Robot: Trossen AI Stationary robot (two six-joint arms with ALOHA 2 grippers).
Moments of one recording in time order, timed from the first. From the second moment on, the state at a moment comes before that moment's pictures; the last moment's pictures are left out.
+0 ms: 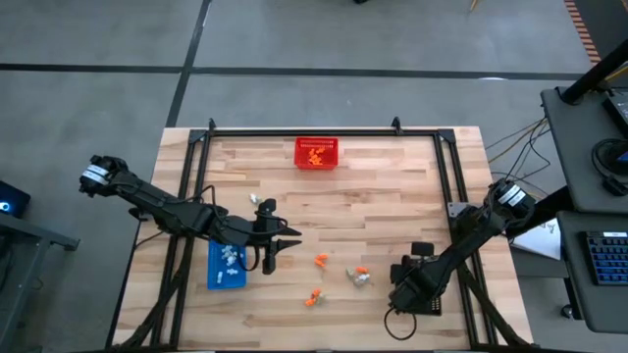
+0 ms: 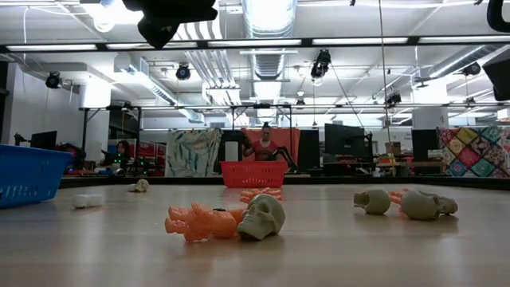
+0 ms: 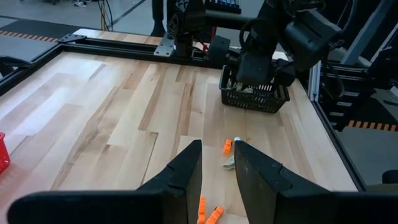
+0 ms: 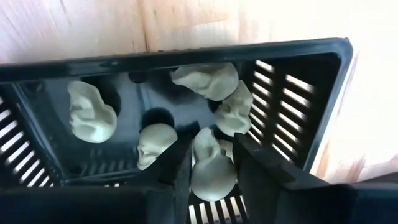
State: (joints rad) left arm -0.38 1.26 0.79 0.11 -0.38 -0.27; right arm 0.72 1.73 1.07 -1.13 -0.08 0.86
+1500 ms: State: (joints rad) left arm -0.38 1.39 0.79 0.04 -0.35 -0.85; right arm 0.71 1.56 1.22 -0.76 0.85 0.45
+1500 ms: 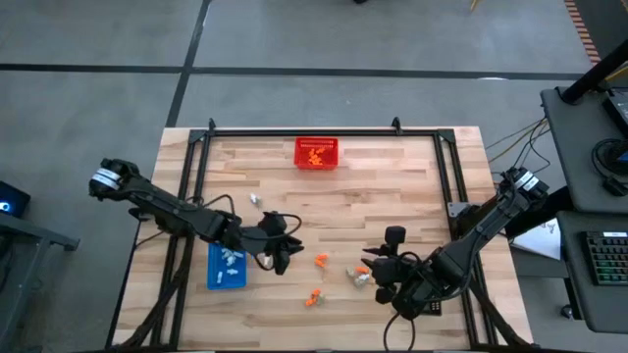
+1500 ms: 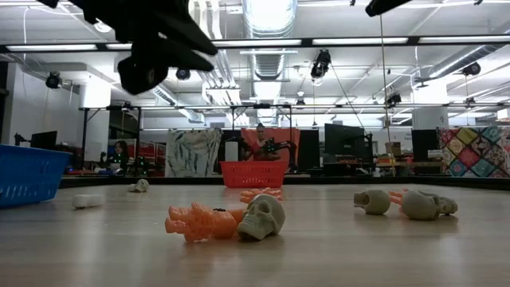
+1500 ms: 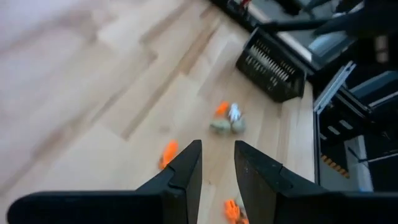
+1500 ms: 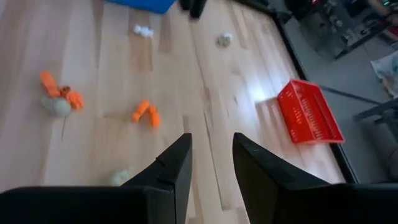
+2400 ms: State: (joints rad) left arm -0.39 1.85 1.30 -1.02 -0.15 -1.16; right arm 0.68 1.57 1.15 -0.61 0.89 0.34
